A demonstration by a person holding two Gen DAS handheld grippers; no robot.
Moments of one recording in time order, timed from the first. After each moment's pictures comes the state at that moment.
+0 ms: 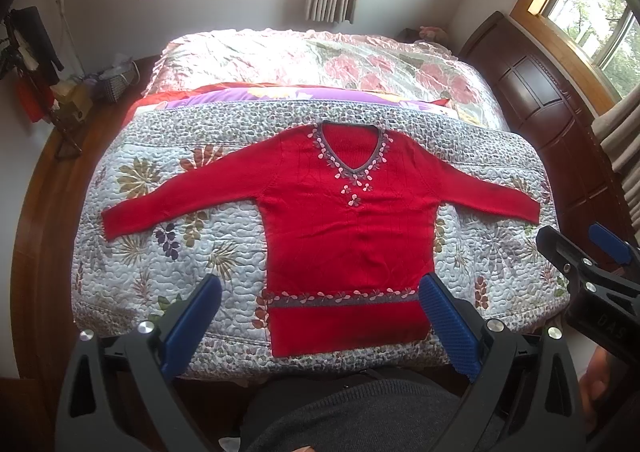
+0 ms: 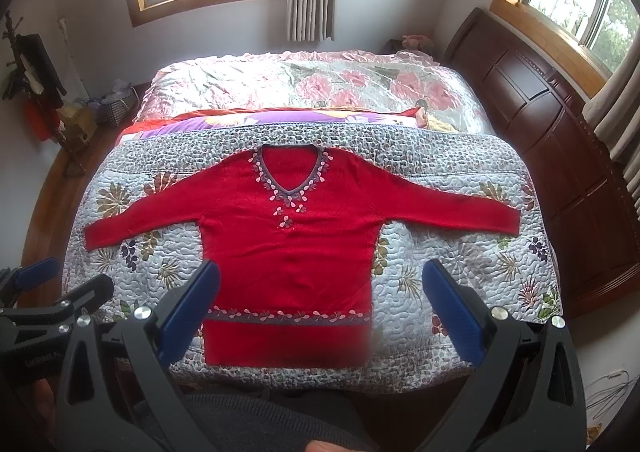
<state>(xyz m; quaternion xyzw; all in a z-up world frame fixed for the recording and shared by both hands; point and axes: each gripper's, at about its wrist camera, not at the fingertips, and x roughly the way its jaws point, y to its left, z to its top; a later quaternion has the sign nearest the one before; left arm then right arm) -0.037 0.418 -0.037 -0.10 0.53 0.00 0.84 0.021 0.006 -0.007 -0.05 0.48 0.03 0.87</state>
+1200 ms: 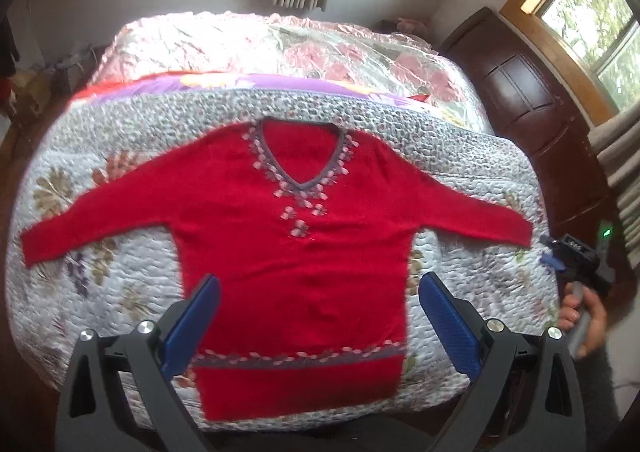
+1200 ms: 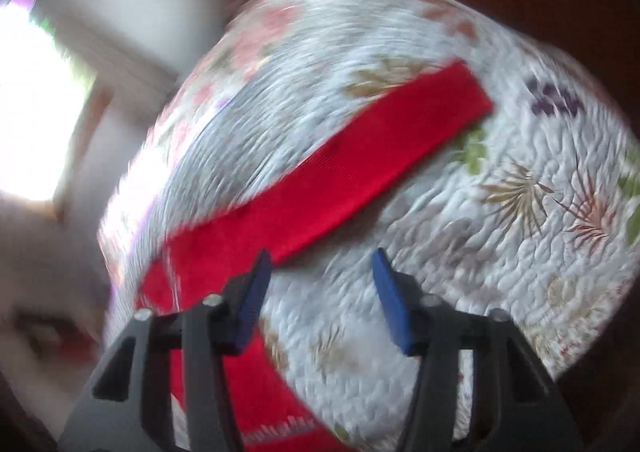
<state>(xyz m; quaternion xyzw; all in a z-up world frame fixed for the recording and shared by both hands) 0.100 0.353 -0.149 -0.16 0.53 -0.06 0.83 0.183 -0.433 -0.262 0.37 0.49 -0.11 0.78</state>
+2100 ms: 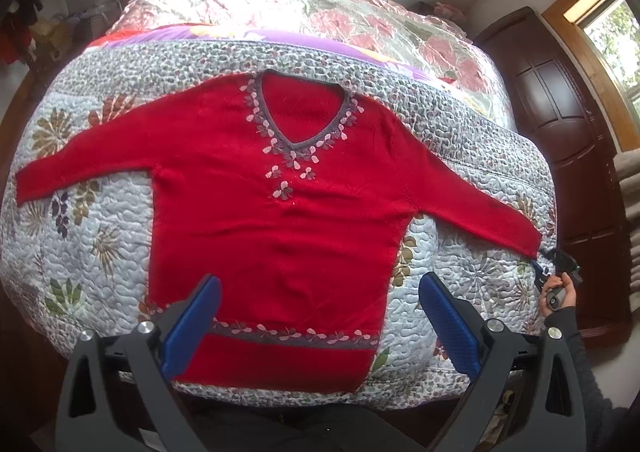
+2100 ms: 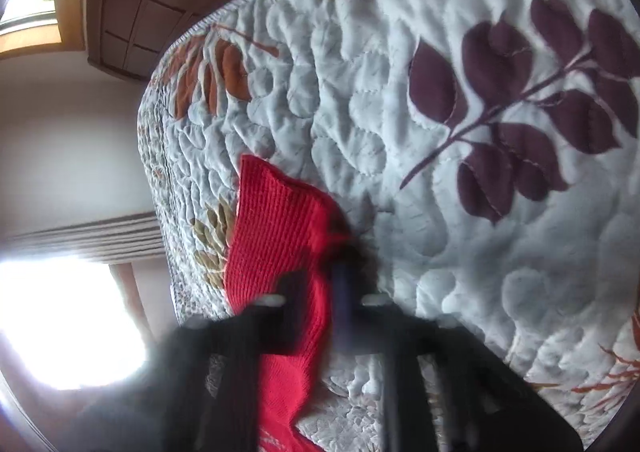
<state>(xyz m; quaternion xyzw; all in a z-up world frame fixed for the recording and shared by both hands) 0.105 0.306 -0.176 -0.19 0.58 0.01 0.79 0.221 -0.628 -0.406 0.62 0.40 -0.17 0.65</state>
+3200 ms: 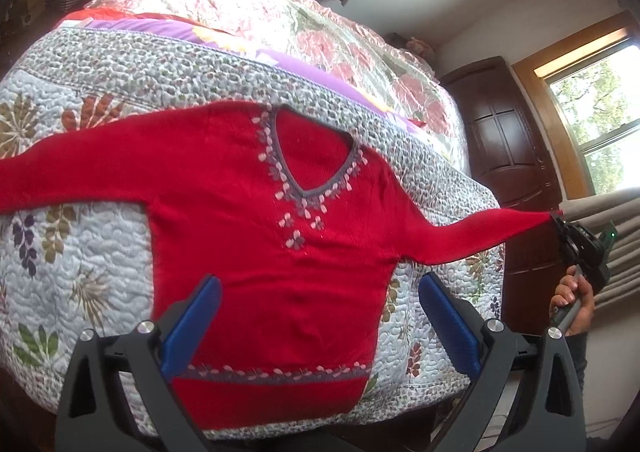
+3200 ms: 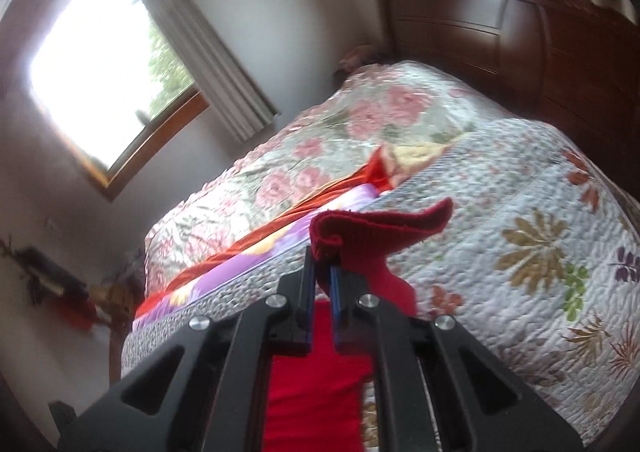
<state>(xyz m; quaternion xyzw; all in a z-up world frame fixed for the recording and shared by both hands) 0.142 0.462 -0.205 -0.29 0.53 -0.09 0.79 0.295 -0.272 -0.113 0.23 0.38 0.02 0.90</state>
